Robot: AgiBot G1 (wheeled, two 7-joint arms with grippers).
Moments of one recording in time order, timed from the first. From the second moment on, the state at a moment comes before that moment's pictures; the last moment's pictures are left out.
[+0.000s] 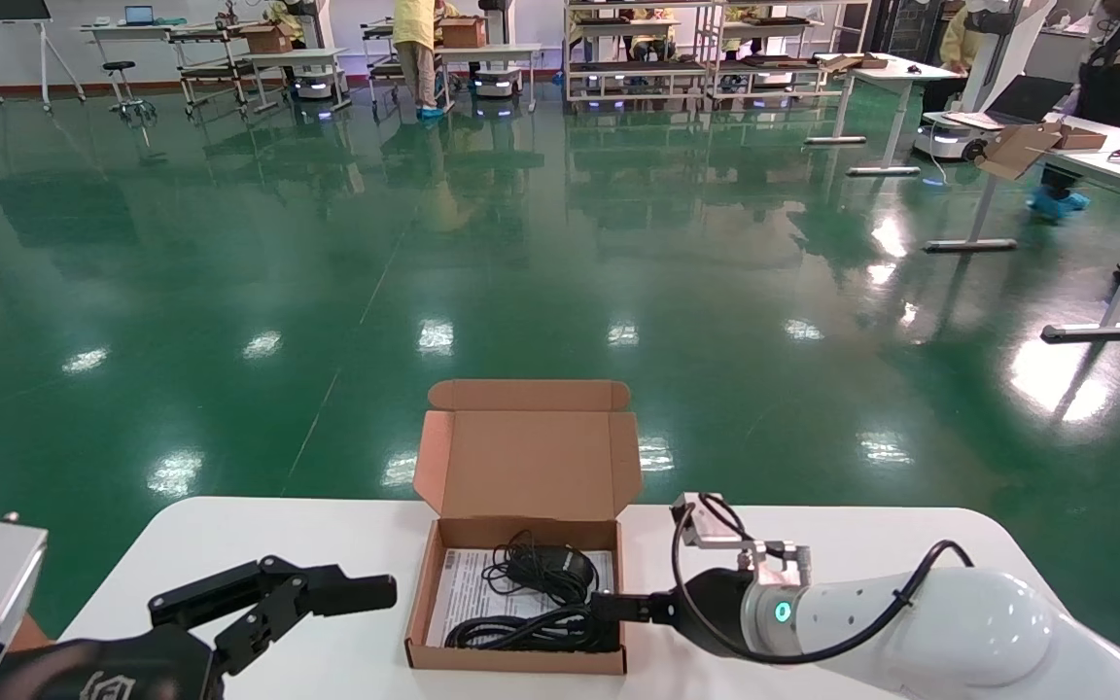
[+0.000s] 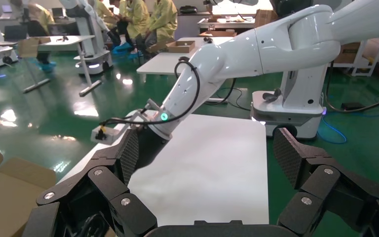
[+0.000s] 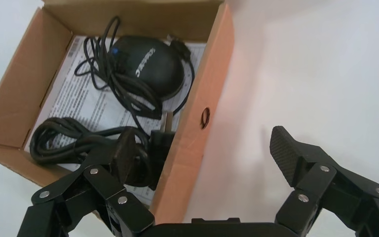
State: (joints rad) left arm -1.08 0.55 0.39 -1.23 0.63 1.42 -0.11; right arm 1.55 -1.37 -0.98 0.30 -1.46 -0.68 1.02
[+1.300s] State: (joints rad) left arm -1.08 0.55 0.39 -1.23 0.63 1.42 -0.11; right arm 1.56 -1.36 -1.12 0.27 -1.34 -0.64 1.04
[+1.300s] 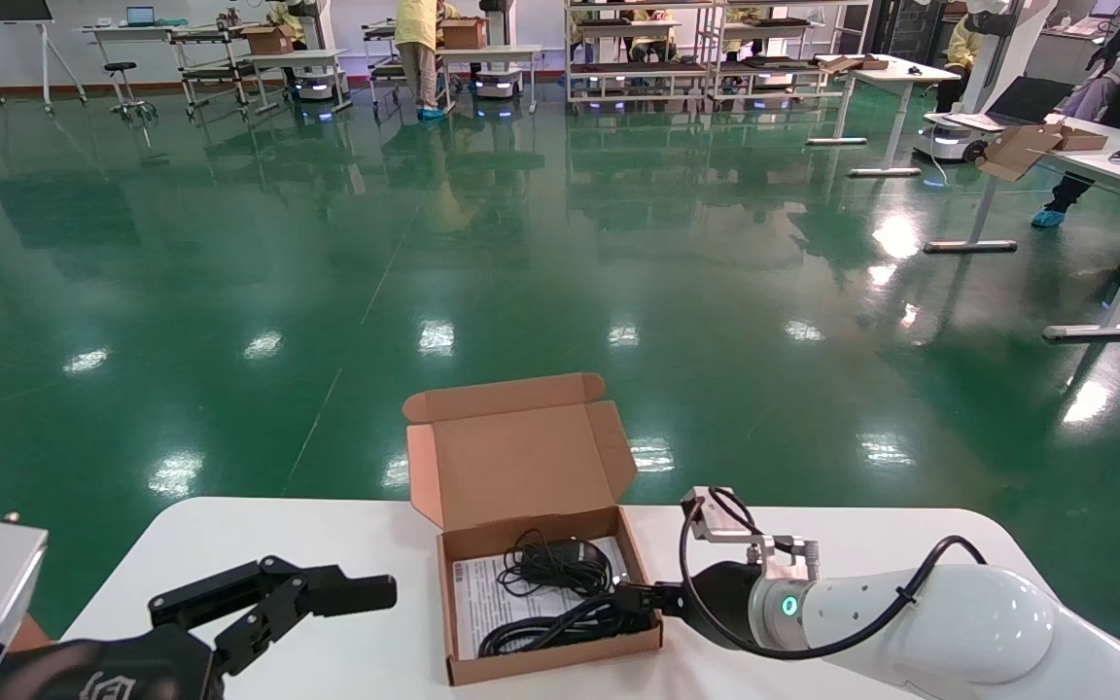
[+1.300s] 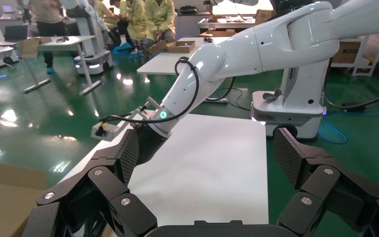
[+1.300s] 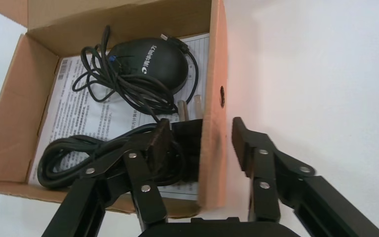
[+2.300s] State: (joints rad) left arm -1.08 0.55 0.39 -1.23 0.63 1.42 -0.11; right arm 1.64 -1.34 -1.14 0.19 -1.27 -0.71 0.96
